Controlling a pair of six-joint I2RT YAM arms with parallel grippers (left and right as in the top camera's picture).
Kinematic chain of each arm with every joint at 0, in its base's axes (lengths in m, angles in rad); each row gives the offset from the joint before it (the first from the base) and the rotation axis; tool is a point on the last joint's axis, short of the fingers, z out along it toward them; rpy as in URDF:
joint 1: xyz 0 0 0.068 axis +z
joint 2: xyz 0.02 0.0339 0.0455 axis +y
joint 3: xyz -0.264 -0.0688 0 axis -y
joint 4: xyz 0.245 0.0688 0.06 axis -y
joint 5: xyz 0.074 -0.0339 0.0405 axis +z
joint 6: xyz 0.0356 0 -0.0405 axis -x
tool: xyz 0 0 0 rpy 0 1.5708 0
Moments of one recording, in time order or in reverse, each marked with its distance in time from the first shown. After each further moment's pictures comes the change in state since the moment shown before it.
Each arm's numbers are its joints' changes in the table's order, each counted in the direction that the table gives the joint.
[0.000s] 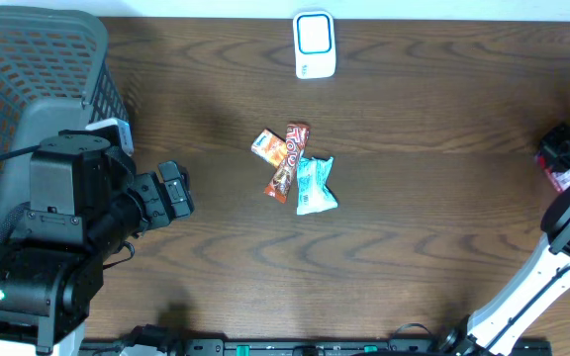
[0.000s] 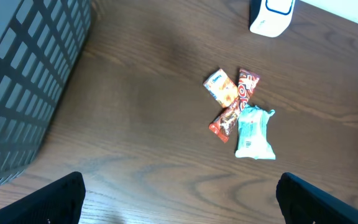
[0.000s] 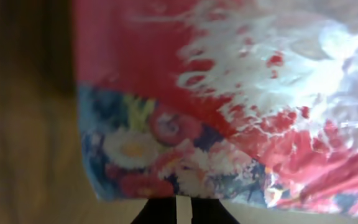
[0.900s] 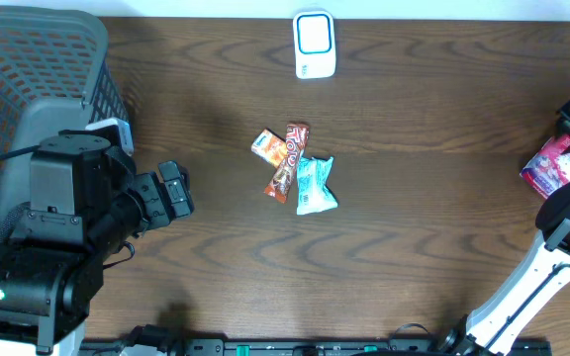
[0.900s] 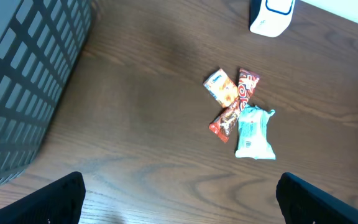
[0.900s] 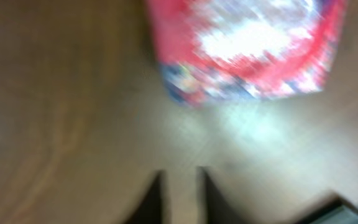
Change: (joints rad) left arm 0.000 0.000 0.000 0.000 0.000 0.000; right arm 0.040 0.014 0.445 -0.552 0.102 -0.048
